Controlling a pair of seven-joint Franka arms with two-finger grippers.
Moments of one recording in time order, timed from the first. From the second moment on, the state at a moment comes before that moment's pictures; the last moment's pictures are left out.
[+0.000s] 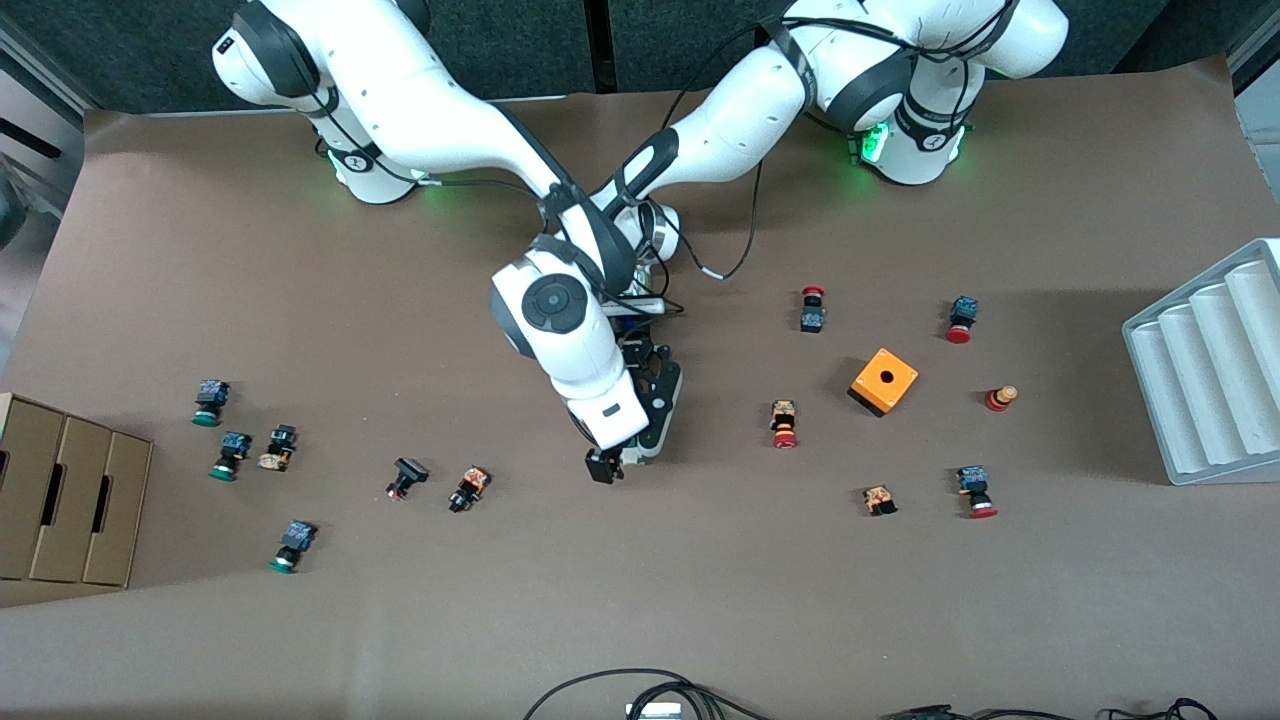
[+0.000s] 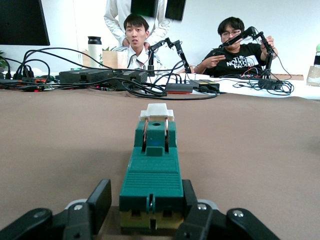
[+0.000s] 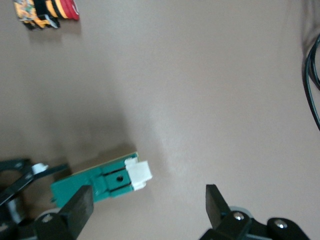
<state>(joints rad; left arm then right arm) -0.94 1.05 -0.23 -1.60 1.98 1.80 -2.63 0.78 0.68 -0.15 -1.43 0.13 2.34 -0.66</state>
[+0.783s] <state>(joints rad) -0.94 1.05 -0.23 -1.60 1.98 1.80 -2.63 0.68 0.51 -0.16 -1.42 0.14 2.11 -0.52</state>
